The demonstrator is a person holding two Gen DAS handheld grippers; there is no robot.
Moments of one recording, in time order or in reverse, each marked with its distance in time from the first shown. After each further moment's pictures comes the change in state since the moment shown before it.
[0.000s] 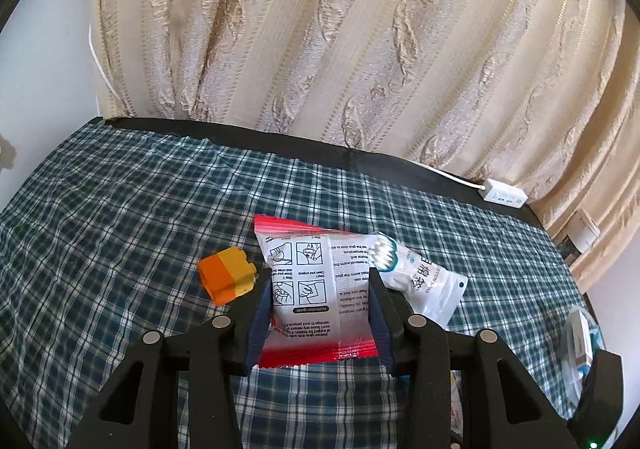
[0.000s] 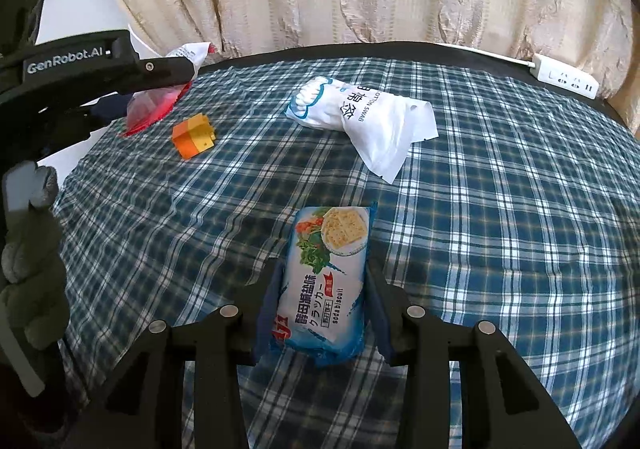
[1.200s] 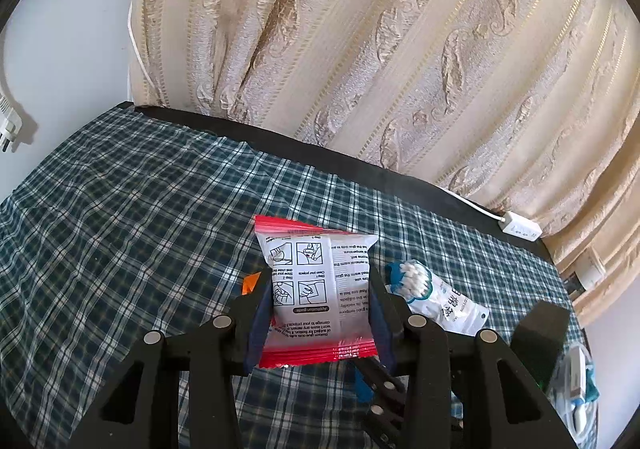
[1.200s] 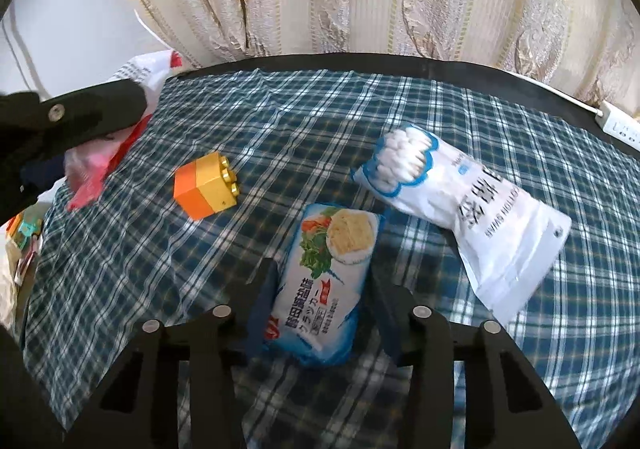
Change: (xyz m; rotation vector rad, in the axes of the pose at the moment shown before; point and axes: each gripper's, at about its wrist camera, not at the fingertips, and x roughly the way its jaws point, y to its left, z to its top) left arm -0.005 0.037 0.018 -0.119 -0.022 0.040; right arm 0.070 0.044 0.069 -0.071 0.016 0.045
